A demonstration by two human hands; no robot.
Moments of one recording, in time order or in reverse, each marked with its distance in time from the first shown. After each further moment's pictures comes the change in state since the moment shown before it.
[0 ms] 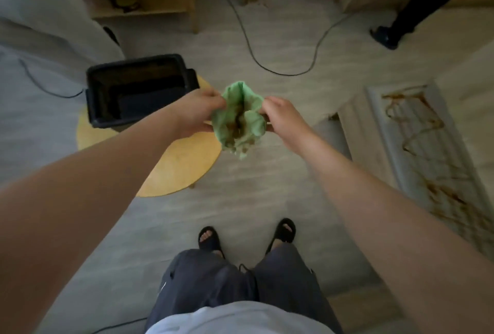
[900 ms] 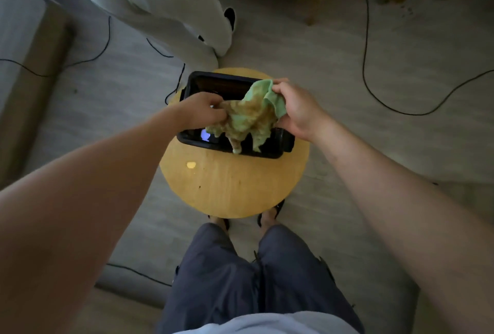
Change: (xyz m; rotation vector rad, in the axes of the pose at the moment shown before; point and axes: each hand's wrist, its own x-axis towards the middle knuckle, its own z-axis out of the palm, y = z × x) left_hand 0.103 -0.017 -0.264 0.577 0.242 -0.166; right_hand 0.267 -0.116 0.185 0.253 -0.505 0.275
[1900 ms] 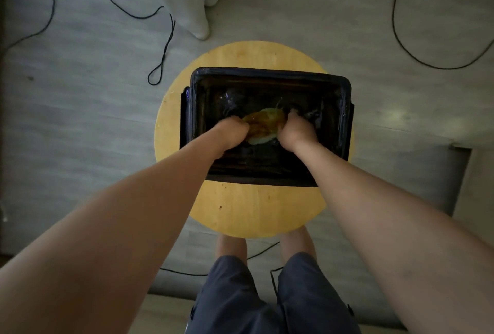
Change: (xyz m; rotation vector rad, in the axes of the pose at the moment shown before) left_hand 0.169 -0.111 0.062 -0.379 -0.283 -0.390; right_hand 0.207 0.150 0.013 -1.136 0.323 0.327
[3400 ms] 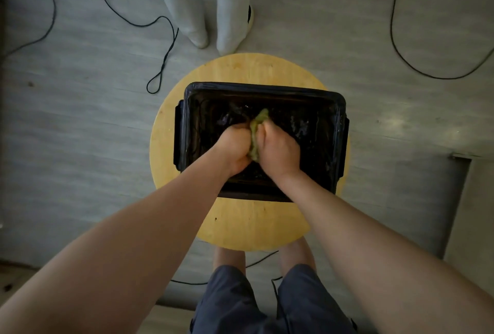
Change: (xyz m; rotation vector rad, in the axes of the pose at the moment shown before) left_hand -0.016 0.025 0.027 -0.813 -0.073 -0.005; right_hand -0.038 -0.024 0.020 0.126 0.497 -0.481
